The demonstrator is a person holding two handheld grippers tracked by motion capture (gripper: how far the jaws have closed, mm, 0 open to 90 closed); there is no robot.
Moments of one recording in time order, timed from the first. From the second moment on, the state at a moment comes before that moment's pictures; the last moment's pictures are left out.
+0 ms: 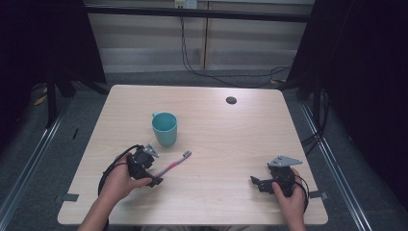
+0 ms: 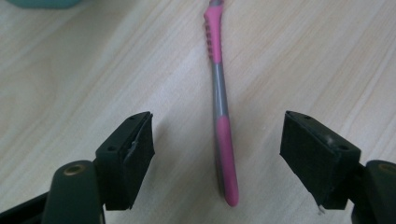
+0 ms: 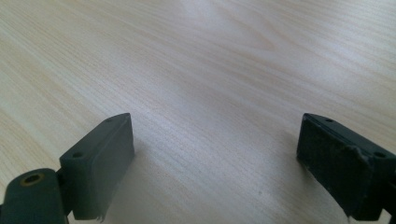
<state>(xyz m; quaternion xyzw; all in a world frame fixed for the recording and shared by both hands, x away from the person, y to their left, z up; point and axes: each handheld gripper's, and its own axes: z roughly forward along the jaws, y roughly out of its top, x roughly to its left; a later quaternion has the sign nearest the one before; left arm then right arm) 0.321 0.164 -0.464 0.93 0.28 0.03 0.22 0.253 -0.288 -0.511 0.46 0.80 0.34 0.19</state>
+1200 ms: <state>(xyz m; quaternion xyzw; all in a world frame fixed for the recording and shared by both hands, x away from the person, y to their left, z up) 0.358 0.124 -0.459 0.95 0.27 0.00 0.17 0.253 -0.288 -0.511 0.46 0.80 0.34 0.19</state>
